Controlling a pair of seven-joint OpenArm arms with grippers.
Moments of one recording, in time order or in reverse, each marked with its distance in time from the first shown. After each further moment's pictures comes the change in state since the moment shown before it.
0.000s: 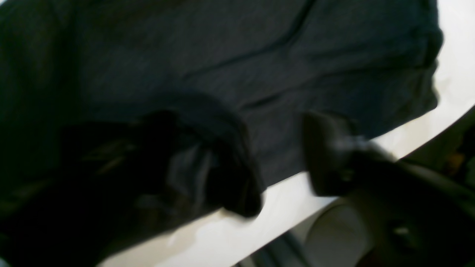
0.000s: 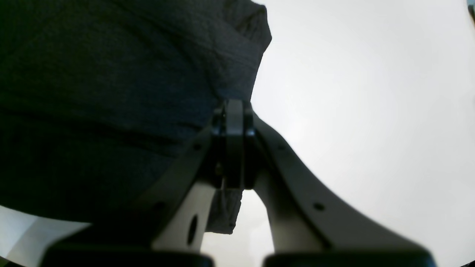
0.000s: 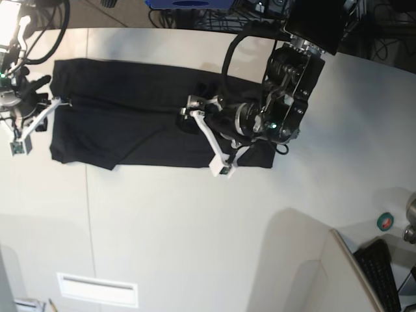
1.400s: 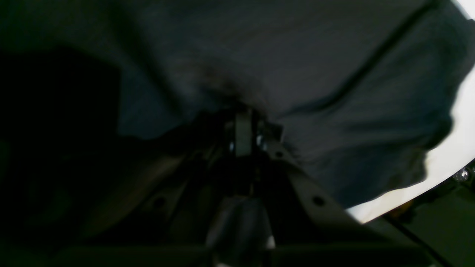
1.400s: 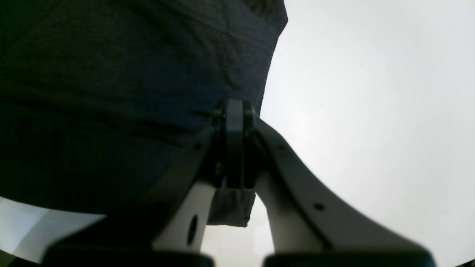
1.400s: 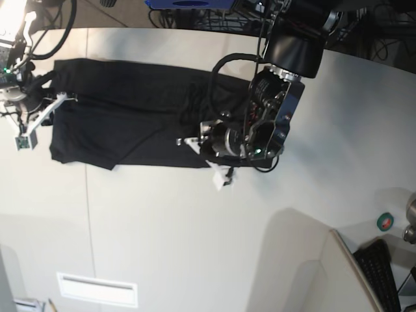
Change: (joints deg) left arm -7.5 7.4 -4.6 -17.2 0.6 5.6 -4.3; right arm -1.0 -1.6 0.0 0.0 -0.4 0.0 -0.2
